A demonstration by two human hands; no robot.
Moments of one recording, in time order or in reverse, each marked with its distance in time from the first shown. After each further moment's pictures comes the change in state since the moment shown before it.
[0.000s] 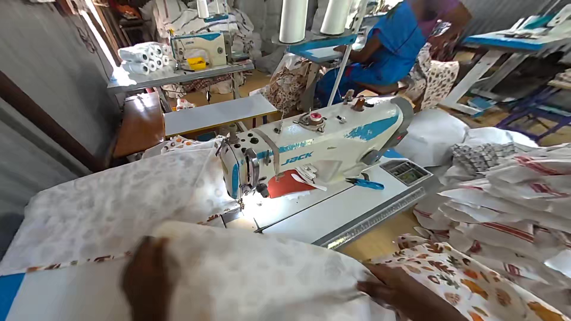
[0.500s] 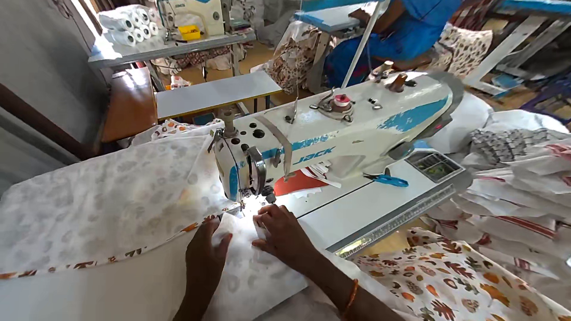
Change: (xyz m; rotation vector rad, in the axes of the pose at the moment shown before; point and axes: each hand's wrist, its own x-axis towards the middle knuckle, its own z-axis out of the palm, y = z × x) left_hand 0.012 0.034 0.105 -0.261 -0.119 0.263; right_hand 0.180 -0.131 0.079 -0.145 0.501 -0.699
